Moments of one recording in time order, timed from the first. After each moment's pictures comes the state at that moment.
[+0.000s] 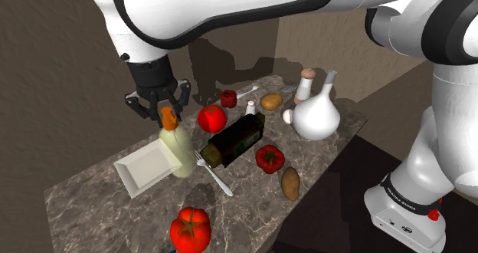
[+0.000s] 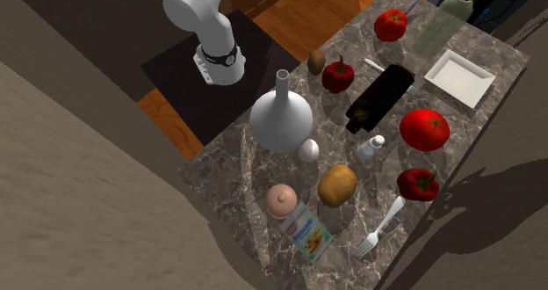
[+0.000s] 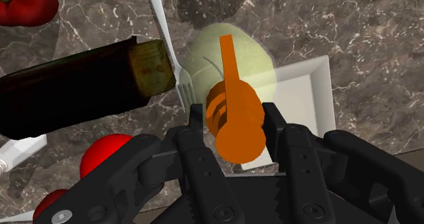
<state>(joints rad) 0.53 0.48 0.39 -1.23 -0.18 1.67 1.07</state>
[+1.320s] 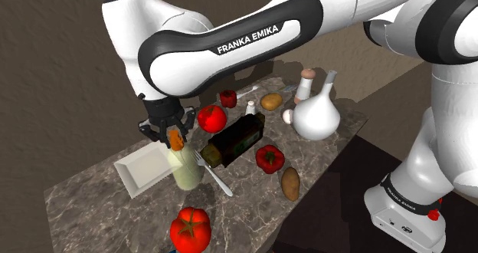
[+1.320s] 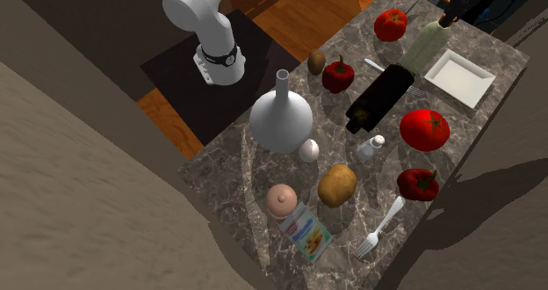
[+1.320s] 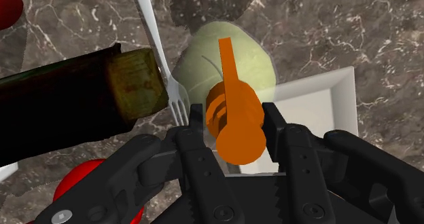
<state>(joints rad) 0.51 0.49 0.38 -1.43 -0.19 1.87 1.08</state>
